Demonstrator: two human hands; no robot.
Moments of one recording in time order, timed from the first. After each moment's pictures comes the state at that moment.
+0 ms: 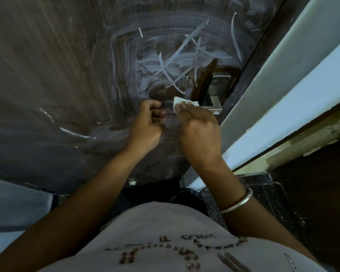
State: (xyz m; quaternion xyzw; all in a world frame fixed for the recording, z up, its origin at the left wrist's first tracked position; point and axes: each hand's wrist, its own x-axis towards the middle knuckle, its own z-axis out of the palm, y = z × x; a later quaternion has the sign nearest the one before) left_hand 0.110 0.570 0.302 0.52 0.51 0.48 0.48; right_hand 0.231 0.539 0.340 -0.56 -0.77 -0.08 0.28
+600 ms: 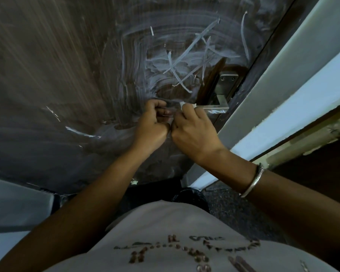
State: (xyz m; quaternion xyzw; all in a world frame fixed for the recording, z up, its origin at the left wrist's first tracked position) left_hand 0.104 0.570 0.300 0.52 0.51 0.49 0.48; right_hand 0.222 0.544 0.340 -0.40 -0.86 -0.32 0.04
